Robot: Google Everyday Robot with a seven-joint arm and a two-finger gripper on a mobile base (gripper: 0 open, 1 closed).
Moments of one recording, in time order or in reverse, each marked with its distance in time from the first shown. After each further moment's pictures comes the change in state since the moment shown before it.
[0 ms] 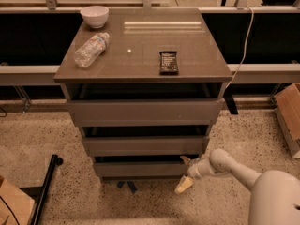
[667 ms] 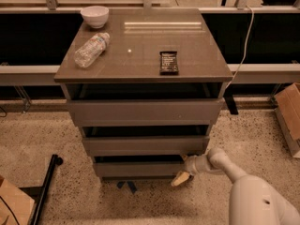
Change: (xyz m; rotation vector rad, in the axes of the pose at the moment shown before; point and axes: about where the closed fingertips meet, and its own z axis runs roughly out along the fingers) arm 0.015 -0.042 0.041 0.011 -0.102 0.056
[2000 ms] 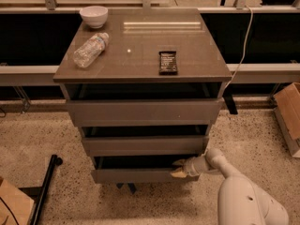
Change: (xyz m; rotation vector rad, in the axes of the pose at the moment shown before) arm 0.017 -0.006 0.022 -0.038 0.012 0.093
